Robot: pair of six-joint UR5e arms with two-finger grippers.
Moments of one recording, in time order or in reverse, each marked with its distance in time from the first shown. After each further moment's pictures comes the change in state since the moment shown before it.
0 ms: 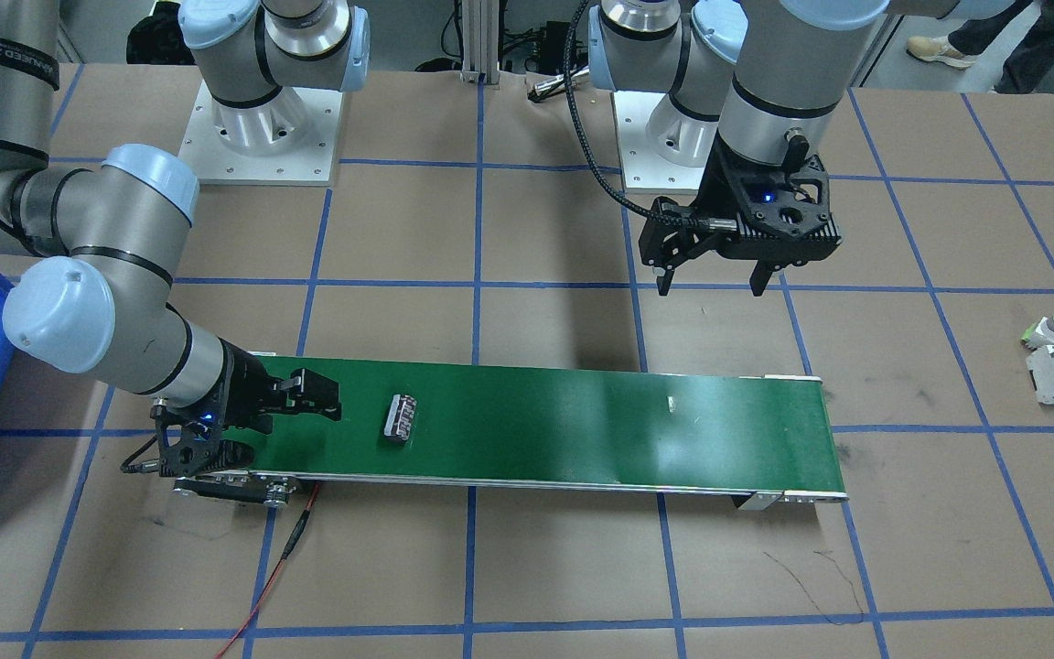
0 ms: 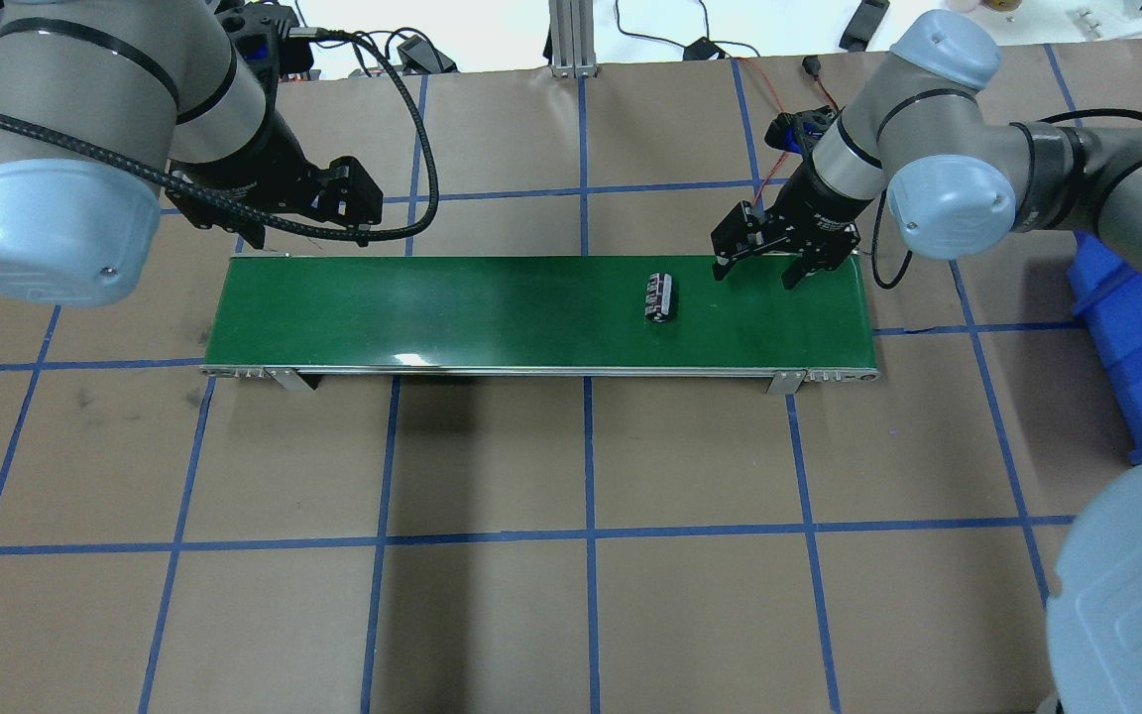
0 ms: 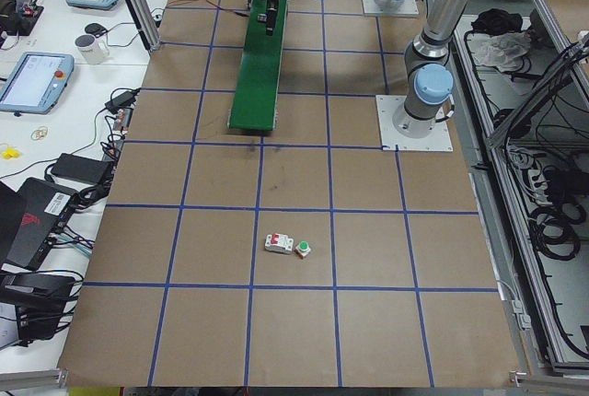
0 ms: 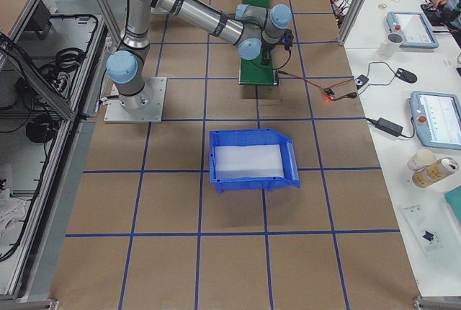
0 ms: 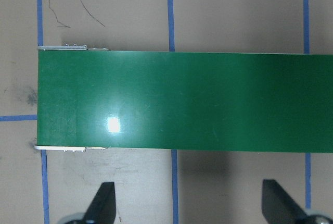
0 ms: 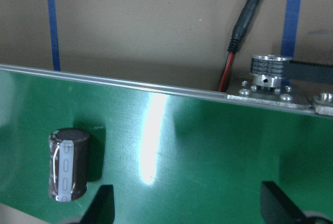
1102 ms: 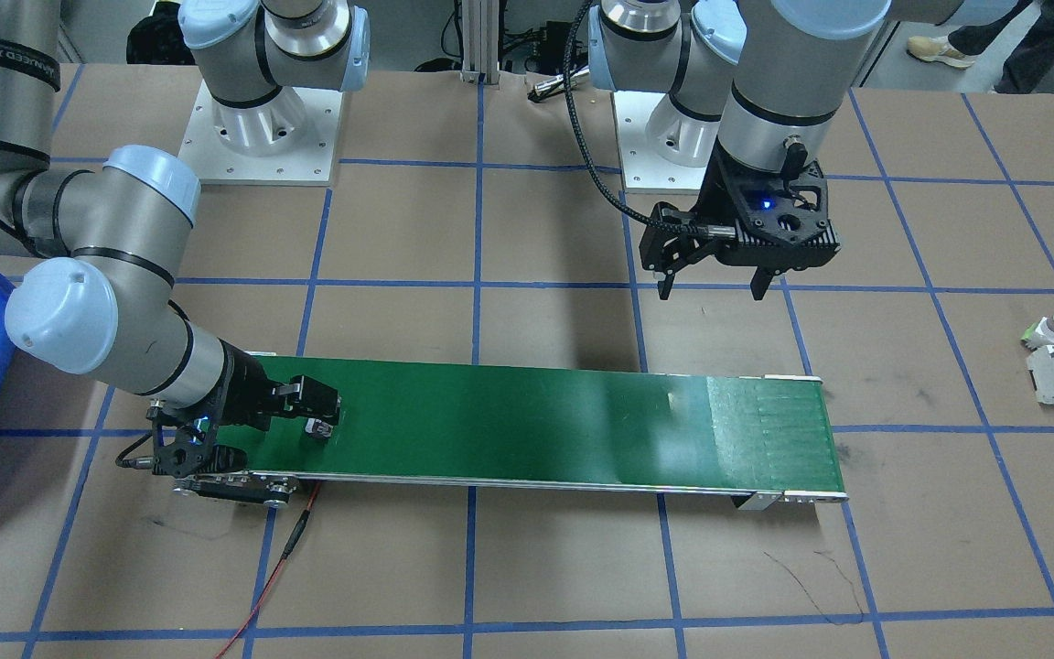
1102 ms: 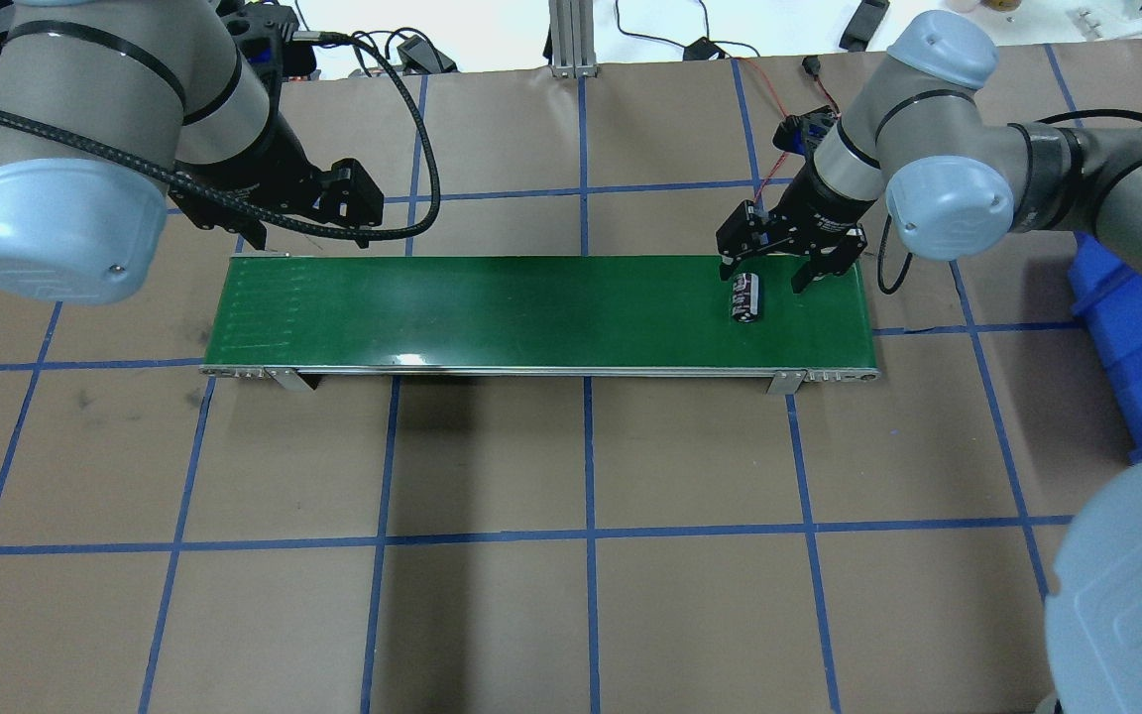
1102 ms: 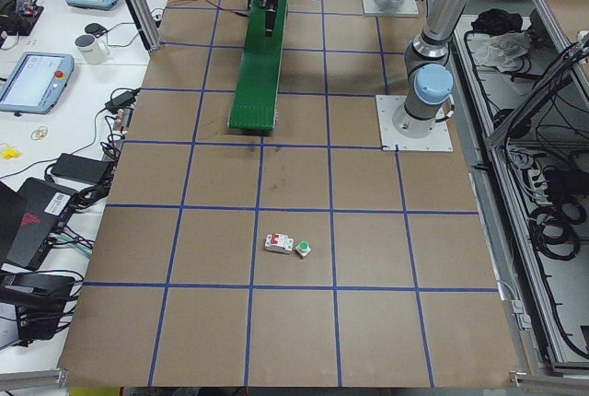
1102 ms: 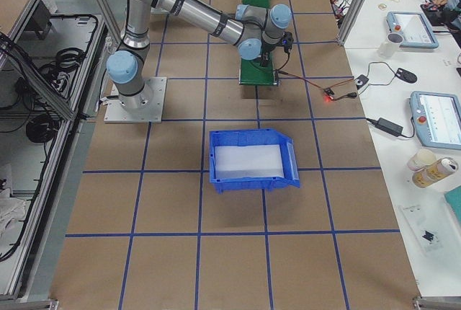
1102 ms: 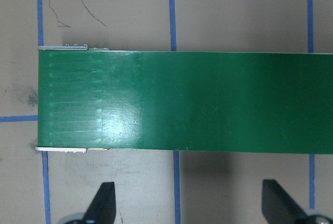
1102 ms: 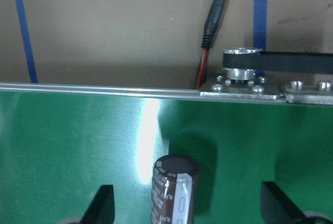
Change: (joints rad) left arm 0.000 -0.010 -0.001 0.004 0.006 0.003; right arm 0.002 0.002 0.000 -0.005 -0.040 0.094
